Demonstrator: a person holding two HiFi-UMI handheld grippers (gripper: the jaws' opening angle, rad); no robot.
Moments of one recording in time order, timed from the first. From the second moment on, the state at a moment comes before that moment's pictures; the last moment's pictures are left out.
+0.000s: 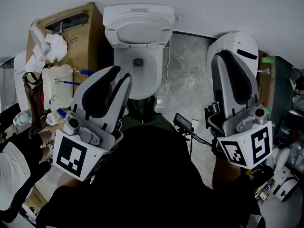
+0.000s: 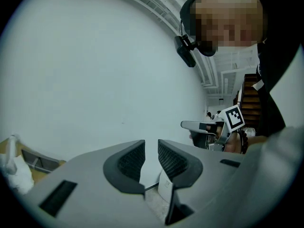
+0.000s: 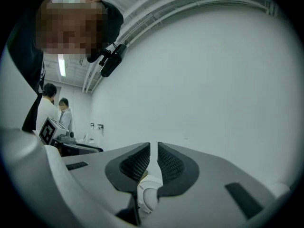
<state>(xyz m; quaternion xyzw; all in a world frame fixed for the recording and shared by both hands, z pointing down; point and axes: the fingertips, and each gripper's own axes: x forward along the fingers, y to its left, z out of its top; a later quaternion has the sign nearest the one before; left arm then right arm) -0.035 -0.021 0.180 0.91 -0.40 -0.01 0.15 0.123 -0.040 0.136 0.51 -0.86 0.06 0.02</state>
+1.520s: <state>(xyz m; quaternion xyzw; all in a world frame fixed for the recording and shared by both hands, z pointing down) -0.031 -0.011 0.183 0.90 -0.41 0.01 0.14 0.109 -0.018 0.146 0.48 -0.88 0.05 0.03</state>
